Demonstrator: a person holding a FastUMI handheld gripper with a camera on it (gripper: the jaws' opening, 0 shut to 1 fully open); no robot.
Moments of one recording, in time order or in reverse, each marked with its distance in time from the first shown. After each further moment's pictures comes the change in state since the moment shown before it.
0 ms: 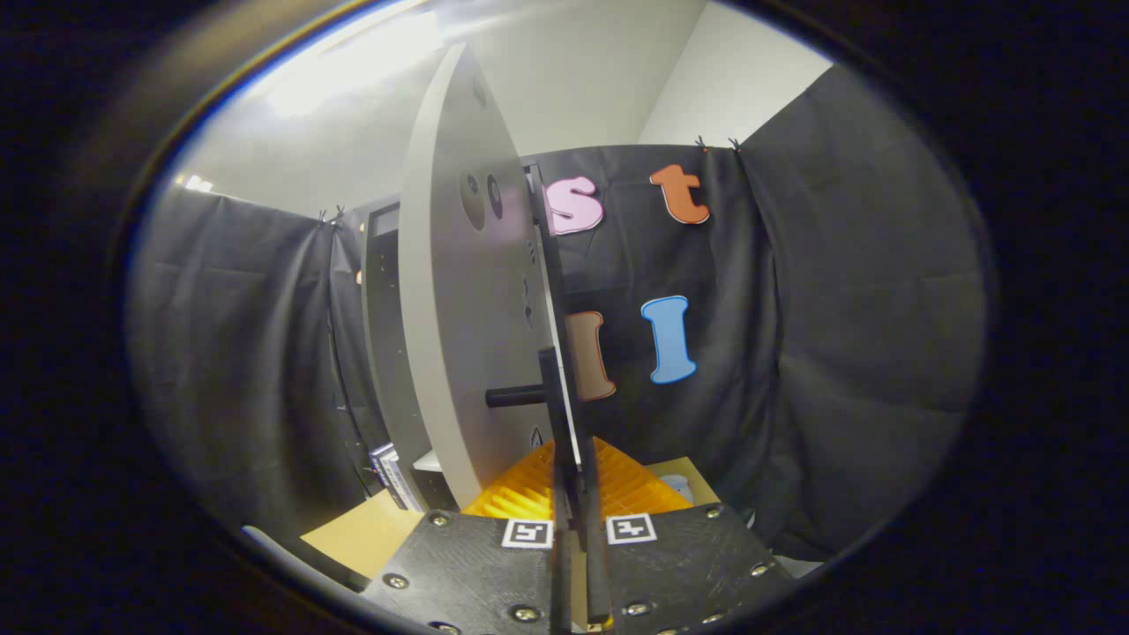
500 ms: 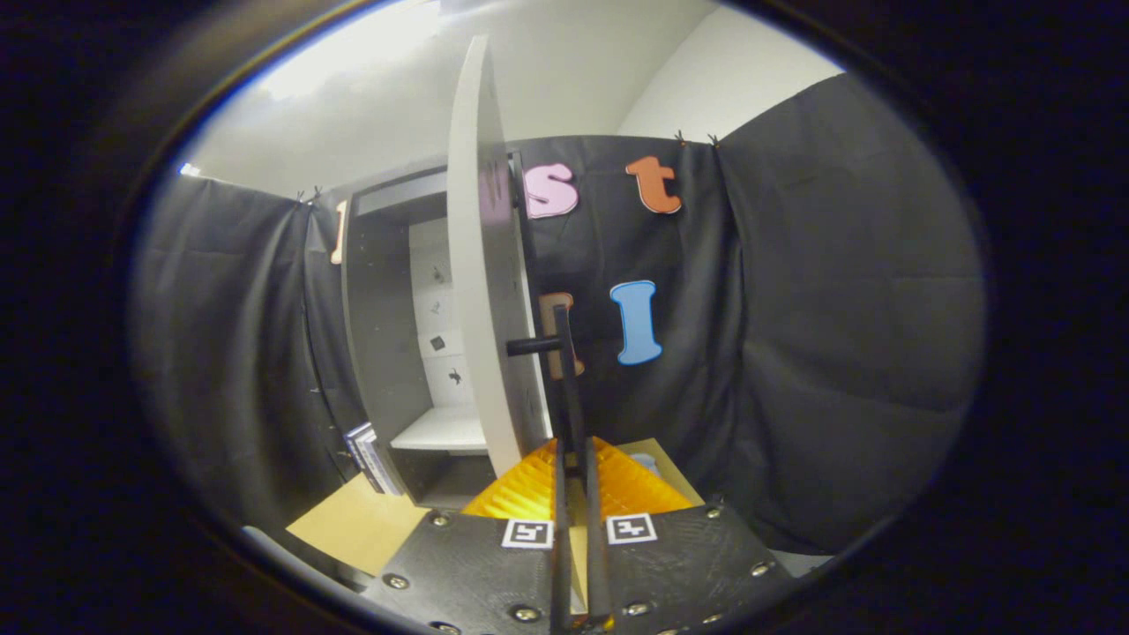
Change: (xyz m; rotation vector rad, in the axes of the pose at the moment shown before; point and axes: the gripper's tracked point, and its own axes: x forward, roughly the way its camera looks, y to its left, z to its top) arm -0.040 -0.009 -0.020 -0.041 0.053 -0.136
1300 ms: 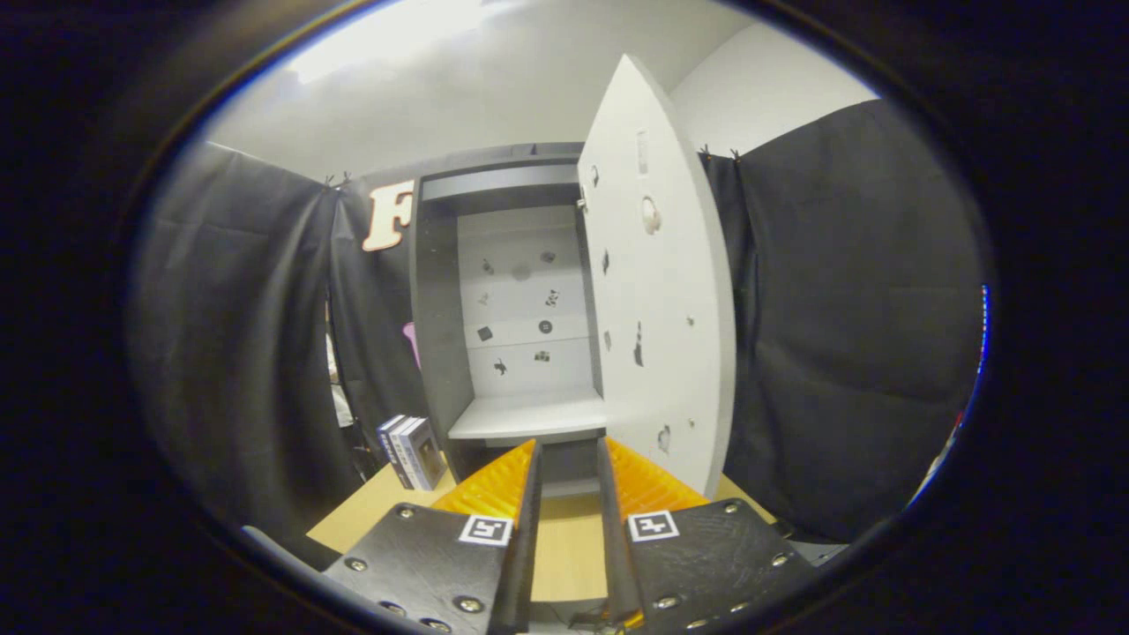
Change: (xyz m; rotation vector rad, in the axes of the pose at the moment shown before) arm -0.058 0.145 -0.021 -0.015 -0.006 0.027
